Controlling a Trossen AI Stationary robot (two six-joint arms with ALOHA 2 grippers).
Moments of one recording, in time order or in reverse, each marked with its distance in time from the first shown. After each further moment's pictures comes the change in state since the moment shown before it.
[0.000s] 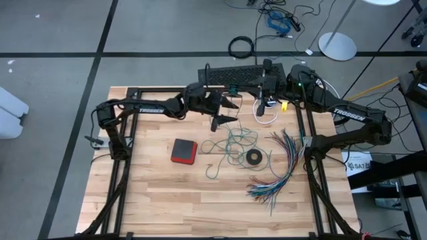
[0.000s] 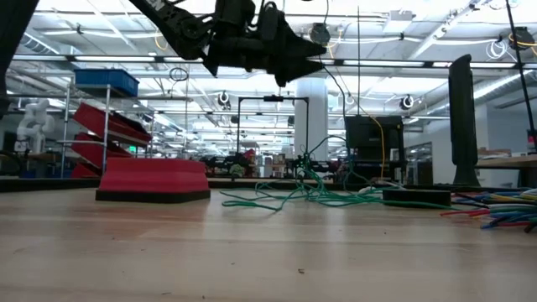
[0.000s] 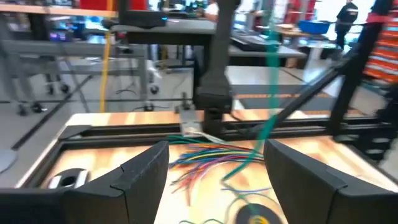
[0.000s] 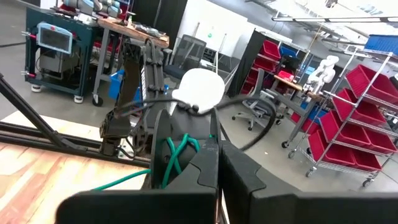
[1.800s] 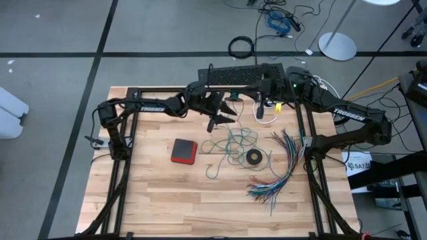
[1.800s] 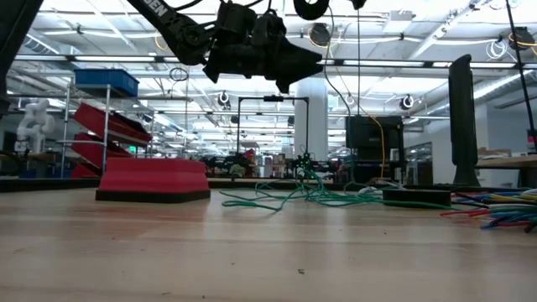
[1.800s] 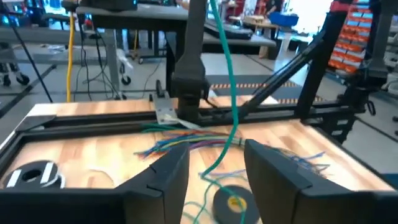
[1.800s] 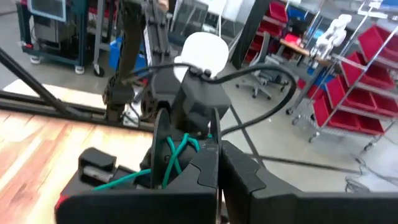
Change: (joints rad) left arm 0.034 0.021 0.000 -0.030 0.158 0.013; right arm 0.002 0.000 0.001 -0.145 0.046 -0.001
